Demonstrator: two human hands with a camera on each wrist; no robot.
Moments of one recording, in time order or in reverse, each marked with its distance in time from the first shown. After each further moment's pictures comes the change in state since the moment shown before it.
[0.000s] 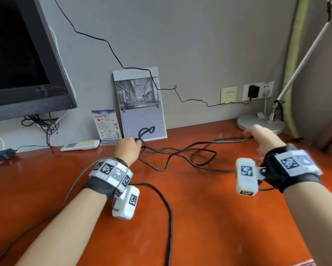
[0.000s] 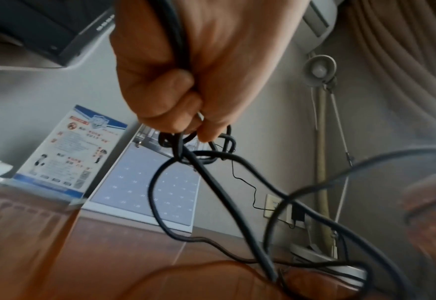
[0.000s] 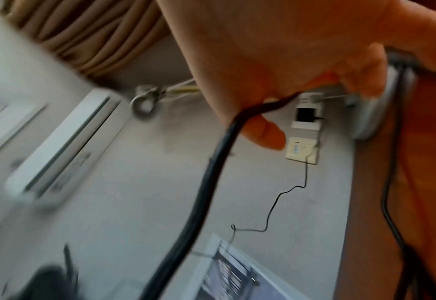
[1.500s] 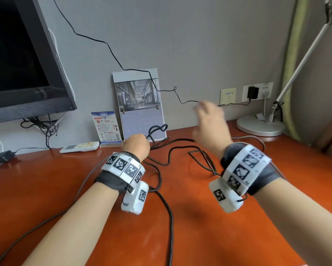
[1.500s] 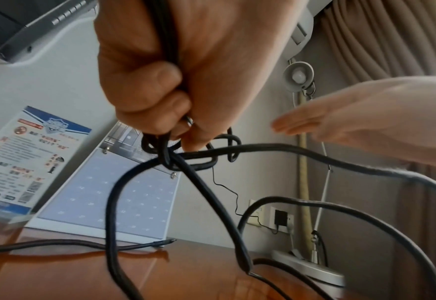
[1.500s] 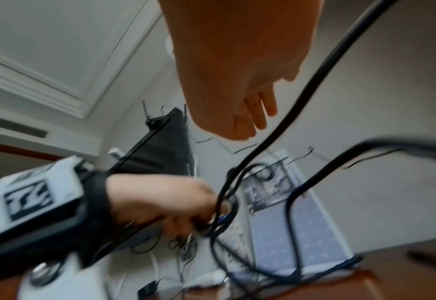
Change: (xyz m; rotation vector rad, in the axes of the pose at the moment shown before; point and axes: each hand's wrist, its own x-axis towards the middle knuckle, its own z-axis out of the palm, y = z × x) left_hand 0.005 0.029 -0.001 0.218 -0.015 0.047; right_hand -0.057 -0.067 0.081 -0.765 0.212 -0.821
